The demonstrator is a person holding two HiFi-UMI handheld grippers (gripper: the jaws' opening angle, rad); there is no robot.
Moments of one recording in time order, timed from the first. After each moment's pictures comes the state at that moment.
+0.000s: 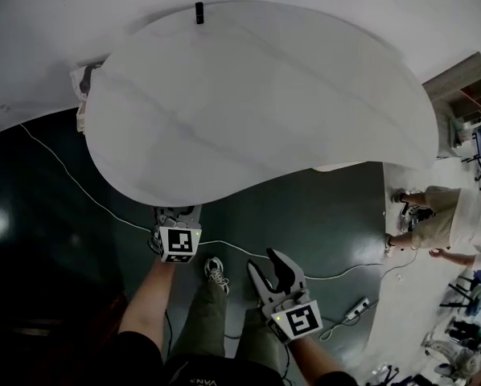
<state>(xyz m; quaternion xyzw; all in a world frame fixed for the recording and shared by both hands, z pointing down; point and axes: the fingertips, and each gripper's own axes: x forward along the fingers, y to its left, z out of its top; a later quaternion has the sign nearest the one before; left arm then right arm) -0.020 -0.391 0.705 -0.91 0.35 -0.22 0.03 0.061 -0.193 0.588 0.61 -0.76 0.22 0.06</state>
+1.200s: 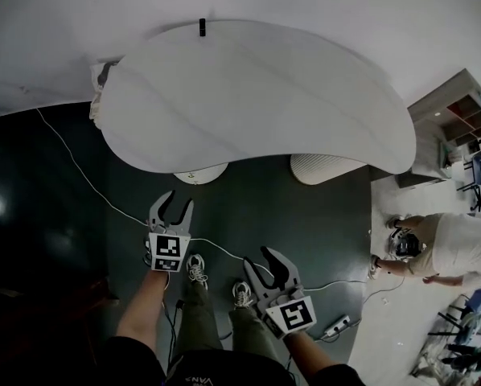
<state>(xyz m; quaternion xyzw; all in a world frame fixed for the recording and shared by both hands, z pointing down) -0.022 -0.277 0.645 -0.88 0.41 -0.22 -0.03 0.104 -0.103 0.537 0.57 -0.80 0.18 0.07</state>
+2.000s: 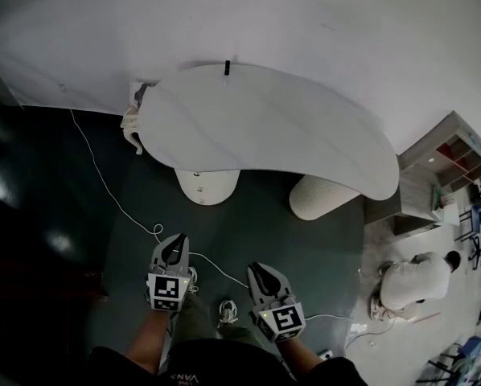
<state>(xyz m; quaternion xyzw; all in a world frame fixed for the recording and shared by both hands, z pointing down) -0.045 -0.108 0.534 -0.86 0.49 -0.16 -0.04 0.115 -0.015 0.495 0.53 -0.83 0.14 0.08</state>
